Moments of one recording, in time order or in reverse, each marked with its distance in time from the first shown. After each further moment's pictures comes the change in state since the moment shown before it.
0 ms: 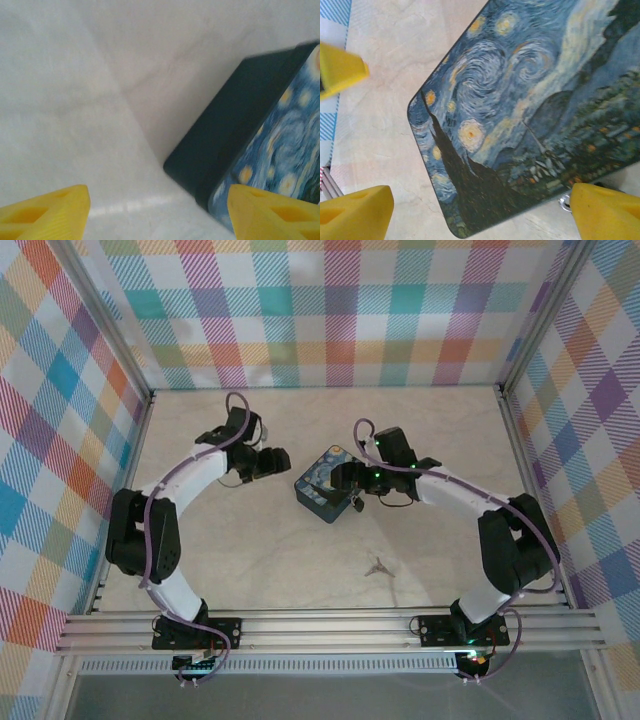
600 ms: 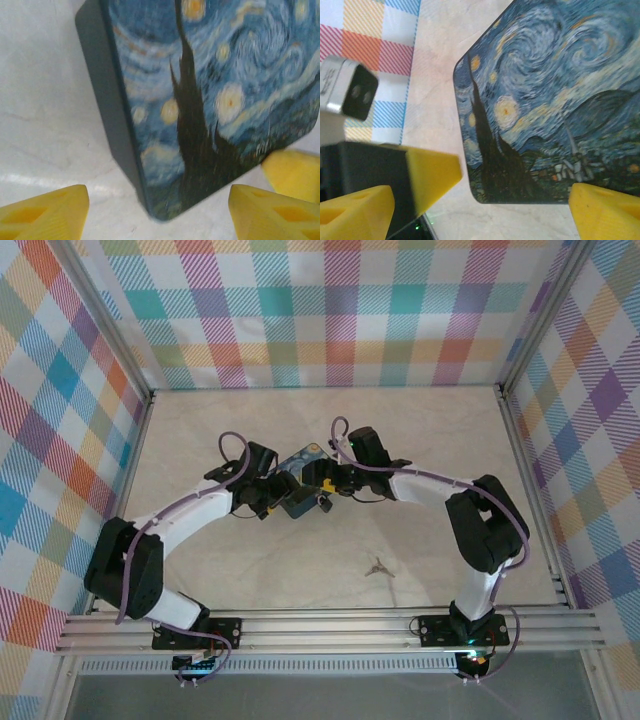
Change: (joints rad) left arm -0.165 -0.166 -0.260 0.169 -0.116 -0.560; right arm 0.090 0.178 0.077 0.261 -0.198 0.204
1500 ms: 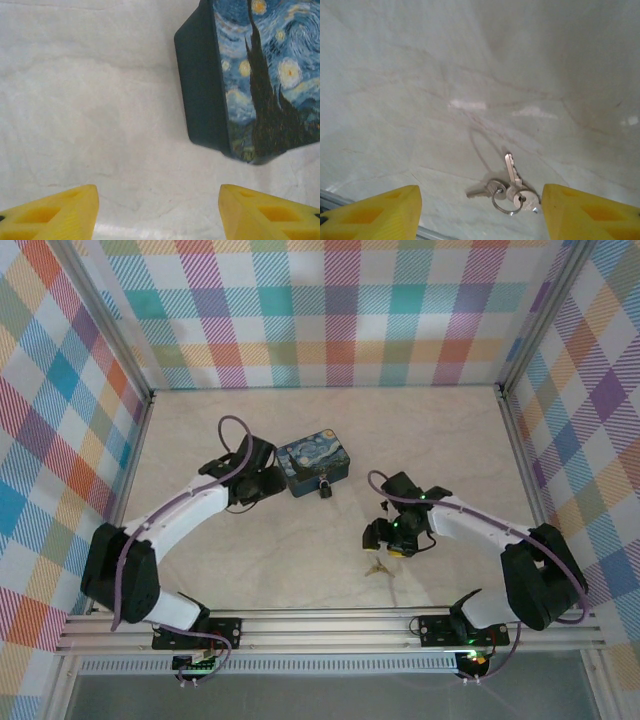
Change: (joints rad) left arm -0.002 -0.069 0.065 -0.165 -0.250 0.292; right arm -0.012 -0.397 -0.336 -0.758 0.320 -0.084
